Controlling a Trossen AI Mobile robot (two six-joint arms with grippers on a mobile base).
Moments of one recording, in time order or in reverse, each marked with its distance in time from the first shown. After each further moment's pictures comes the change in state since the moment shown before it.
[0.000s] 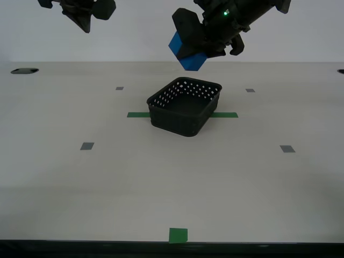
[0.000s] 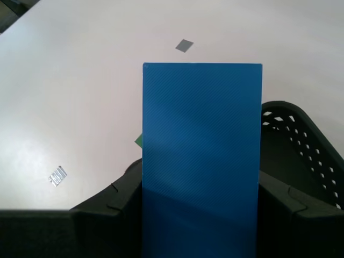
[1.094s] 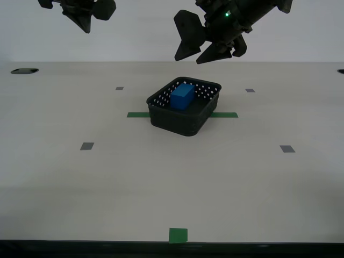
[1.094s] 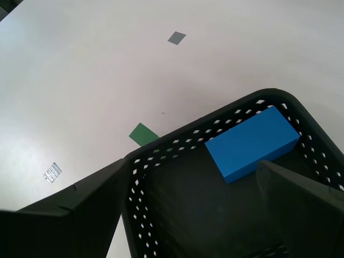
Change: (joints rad) arm 0 0.000 -0.001 0.000 -0.027 0.007 0.011; arm 1 -0.001 0.000 0.000 0.005 0.000 0.000
